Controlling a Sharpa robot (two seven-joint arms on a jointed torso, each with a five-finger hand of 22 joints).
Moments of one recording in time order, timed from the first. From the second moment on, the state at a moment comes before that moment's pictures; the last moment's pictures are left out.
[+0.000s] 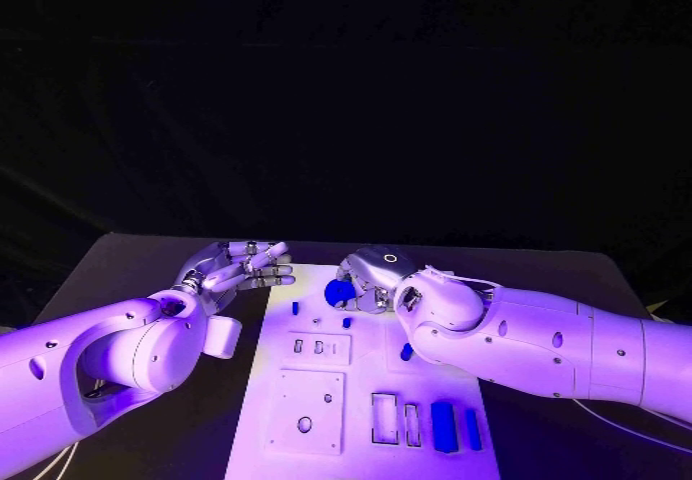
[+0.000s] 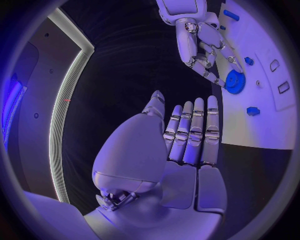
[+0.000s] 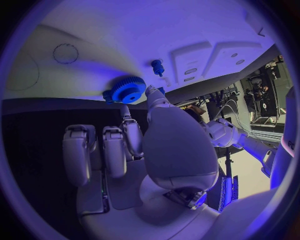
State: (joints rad) left arm 1.25 -0.99 -0.02 1.73 0.00 -0.43 0.31; left_hand 1.47 0.00 -0.03 0.19 0.05 0.94 0.22 0.14 0.07 1.05 0.17 0.13 0.08 1.04 0.13 0.15 0.13 0.17 0.92 0.25 0.27 0.09; right arm 1.29 -0.56 -0.13 1.43 -1.73 -0.42 -0.32; right_hand 1.33 -0.15 0.02 0.26 0.25 0.96 0.15 0.14 0.18 1.39 0.06 1.35 1.31 1.46 -0.02 1.55 1.31 0.04 1.47 0.09 1.50 1.31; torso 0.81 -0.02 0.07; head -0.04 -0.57
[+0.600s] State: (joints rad) left arm 1.25 -0.99 -0.02 1.73 0.00 -0.43 0.31; left_hand 1.47 0.00 -0.03 0.19 0.05 0.94 0.22 0.14 0.07 1.05 0.17 0.12 0.07 1.04 0.13 0.15 0.13 0.17 0.92 0.25 0.27 0.09; right arm 1.29 -0.57 -0.13 1.42 -1.70 -0.35 -0.32; right_hand 1.22 -0.13 -0.03 0.29 0.34 0.95 0.15 0.10 0.19 1.38 0.07 1.33 1.31 1.47 -0.01 1.55 1.31 0.04 1.47 0.10 1.49 1.31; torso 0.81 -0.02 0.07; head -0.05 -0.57
